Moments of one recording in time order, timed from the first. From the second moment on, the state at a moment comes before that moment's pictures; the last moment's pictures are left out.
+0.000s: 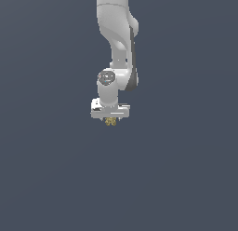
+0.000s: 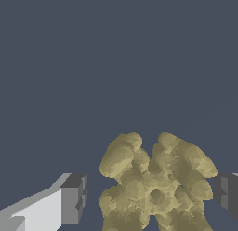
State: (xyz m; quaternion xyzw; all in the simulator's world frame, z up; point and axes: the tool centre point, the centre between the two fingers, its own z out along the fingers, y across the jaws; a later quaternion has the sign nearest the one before) arm -0.092 -0.047 0.041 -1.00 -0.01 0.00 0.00
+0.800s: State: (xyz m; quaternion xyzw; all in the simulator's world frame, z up) arm -0.091 -0.045 0.045 -1.00 -0.01 0.00 0.00
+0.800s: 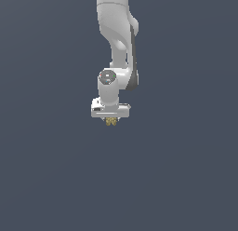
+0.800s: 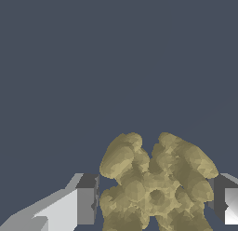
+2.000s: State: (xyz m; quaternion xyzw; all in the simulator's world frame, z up) arm -0.060 0.085 0.219 -1.00 -0.01 0.00 0.00
